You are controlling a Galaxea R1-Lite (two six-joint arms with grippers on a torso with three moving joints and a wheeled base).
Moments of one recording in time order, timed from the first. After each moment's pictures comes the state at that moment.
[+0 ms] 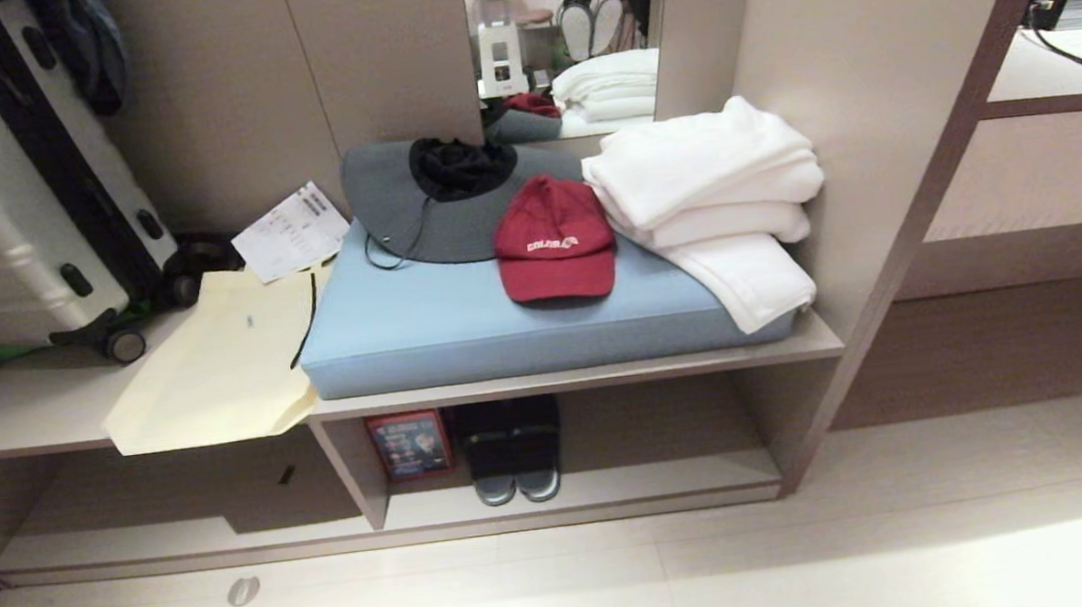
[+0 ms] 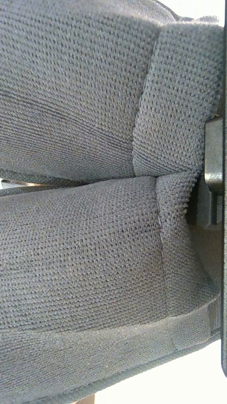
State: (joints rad) left arm 0.00 0.00 0.00 0.00 0.00 -0.01; right arm -0.01 0.00 0.00 0.01 0.01 -0.04
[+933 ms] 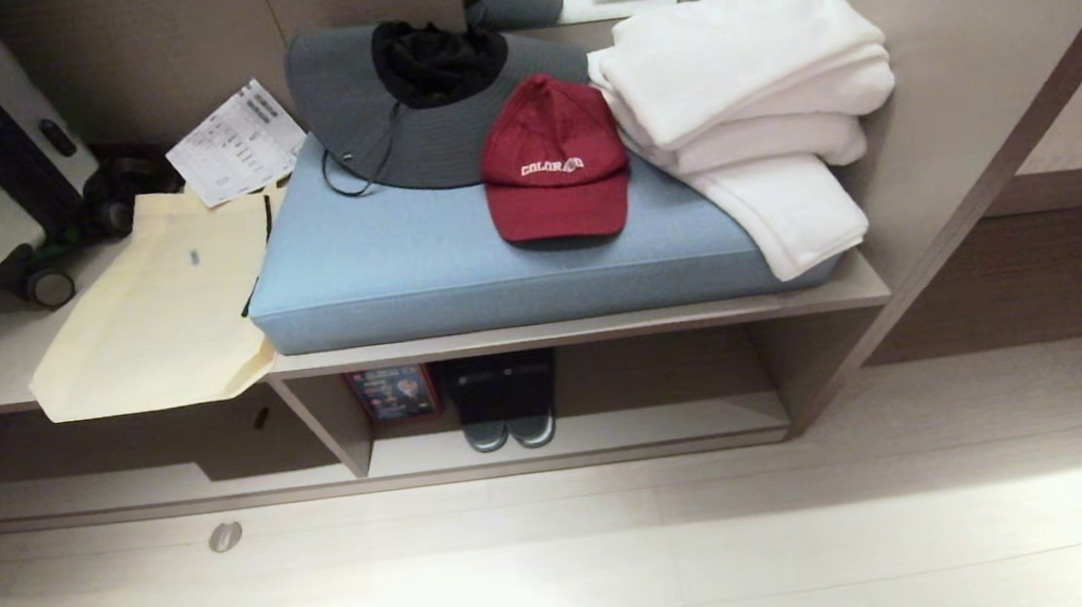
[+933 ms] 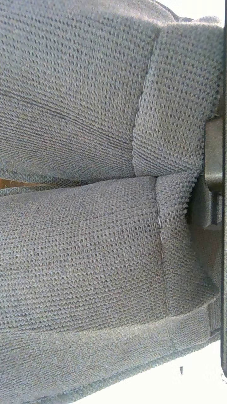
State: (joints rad) left arm 0.00 0.00 0.00 0.00 0.00 -0.01; right arm -0.01 0.00 0.00 0.01 0.02 -0.04
